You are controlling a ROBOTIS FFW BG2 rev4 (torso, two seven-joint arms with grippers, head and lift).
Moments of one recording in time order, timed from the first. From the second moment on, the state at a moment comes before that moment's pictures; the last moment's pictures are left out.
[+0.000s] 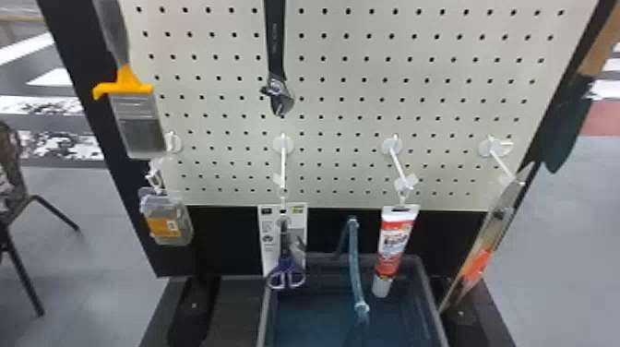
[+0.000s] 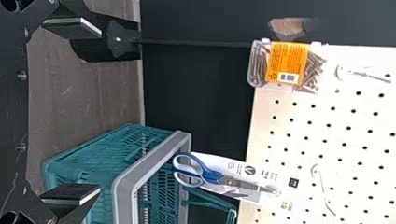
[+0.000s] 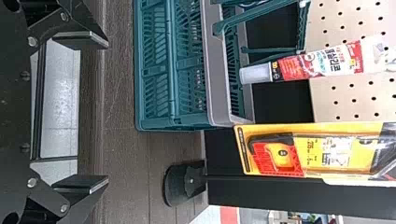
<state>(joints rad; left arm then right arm) 0.76 0.10 0.09 -2.01 0.19 -0.10 -0.35 0.91 -0.07 0.09 -1.78 -0.09 -0.41 0.05</state>
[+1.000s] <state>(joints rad) 0.48 0.13 0.05 -2.06 0.22 0.17 -0.64 0.89 -0.04 0.09 -1.75 -0.07 -0.40 0.09</state>
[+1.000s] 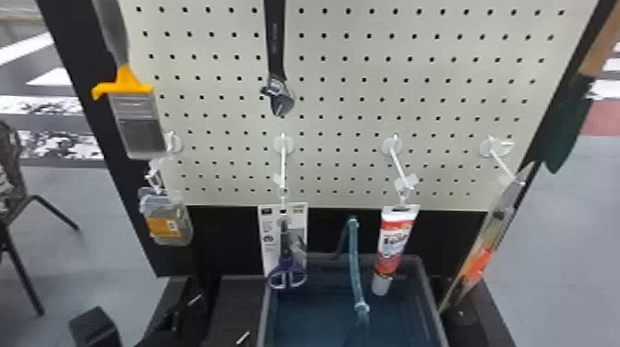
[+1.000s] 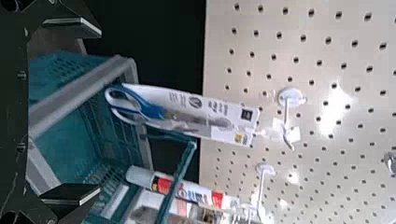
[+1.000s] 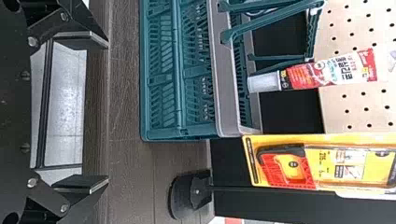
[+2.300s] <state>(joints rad) 0.07 0.17 -0.07 -1.79 0.19 0.21 -0.77 0.86 -0.03 0.09 -1.72 -0.07 -0.40 0.12</state>
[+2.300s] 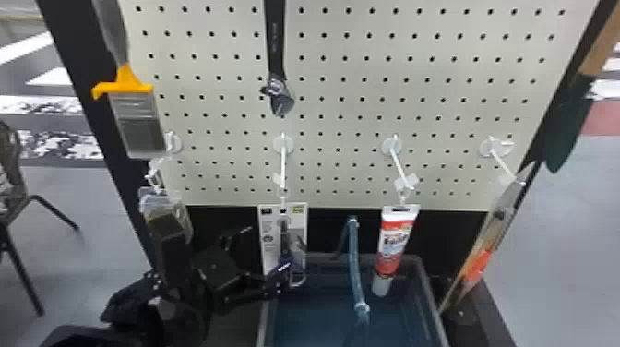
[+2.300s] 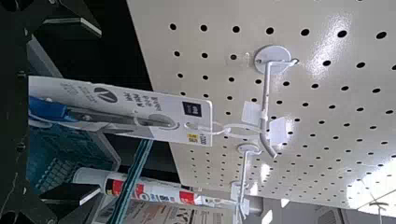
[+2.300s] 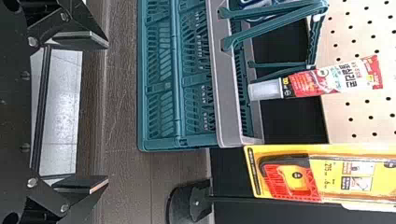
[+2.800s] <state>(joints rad) -0.05 0.19 -0.14 -1.73 0.25 0.28 -0.86 0.86 -0.02 0.09 -1.71 -0.07 -0.40 0.13</state>
